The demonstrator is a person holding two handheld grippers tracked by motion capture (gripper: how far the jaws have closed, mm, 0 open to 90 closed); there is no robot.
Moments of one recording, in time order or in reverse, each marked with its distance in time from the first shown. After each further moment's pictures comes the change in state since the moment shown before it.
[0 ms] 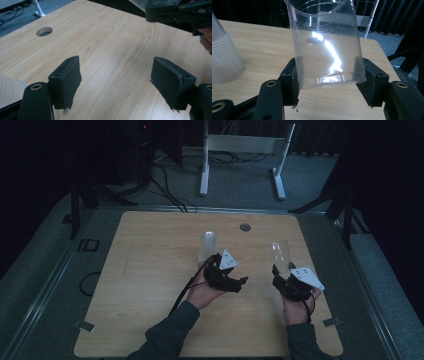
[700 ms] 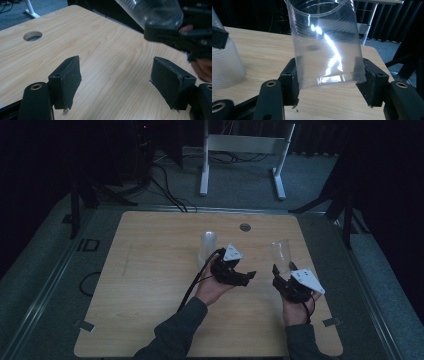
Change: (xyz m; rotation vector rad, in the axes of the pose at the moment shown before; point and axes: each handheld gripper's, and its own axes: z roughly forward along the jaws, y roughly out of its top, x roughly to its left) left arm 0.003 0.019 0.015 -0.059 -0.068 -0.116; right arm 0.003 0.000 -0.006 -0.059 -0.008 -0.010
